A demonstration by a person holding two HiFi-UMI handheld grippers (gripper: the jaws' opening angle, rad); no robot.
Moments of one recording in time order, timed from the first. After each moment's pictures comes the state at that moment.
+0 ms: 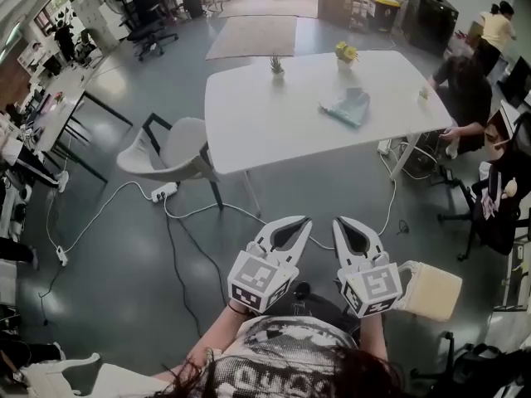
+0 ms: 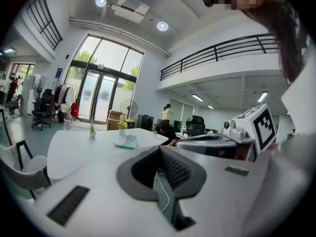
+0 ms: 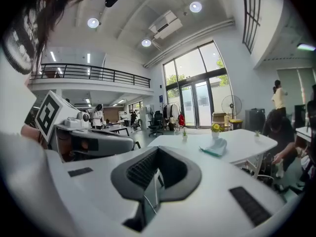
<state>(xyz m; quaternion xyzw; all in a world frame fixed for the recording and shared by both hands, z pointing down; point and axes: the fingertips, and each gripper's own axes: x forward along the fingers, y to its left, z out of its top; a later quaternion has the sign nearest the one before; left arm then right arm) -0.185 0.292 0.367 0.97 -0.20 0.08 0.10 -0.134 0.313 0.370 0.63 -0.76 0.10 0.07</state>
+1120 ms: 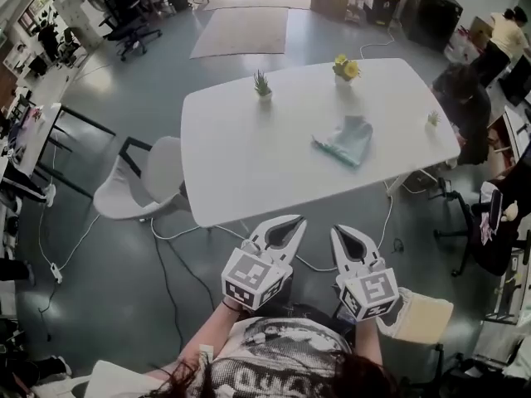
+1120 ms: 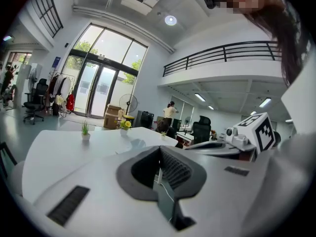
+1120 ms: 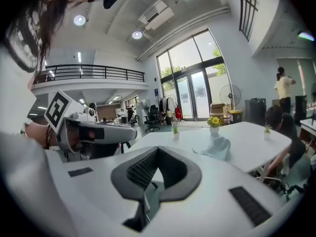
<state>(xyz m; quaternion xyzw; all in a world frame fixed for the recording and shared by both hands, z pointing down) -0.082 0.103 0.392 0.97 -0.17 0.10 0.13 -0.031 0.144 0.411 0.63 -0.75 0.16 0.08</state>
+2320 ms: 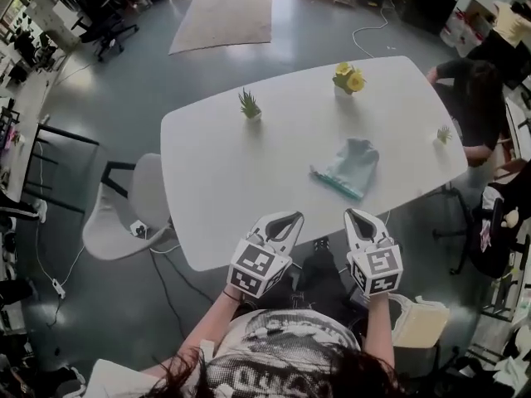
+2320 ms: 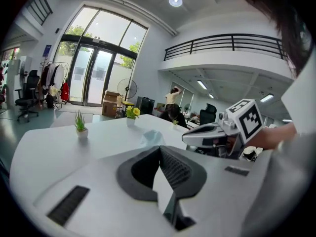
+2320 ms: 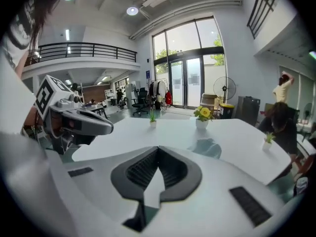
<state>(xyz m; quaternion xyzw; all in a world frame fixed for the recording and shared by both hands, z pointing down) -0.011 -0.051 0.463 0.96 -0.14 0.19 0.15 0.088 -0.011 0.477 0.66 -0.70 0.20 0.19</state>
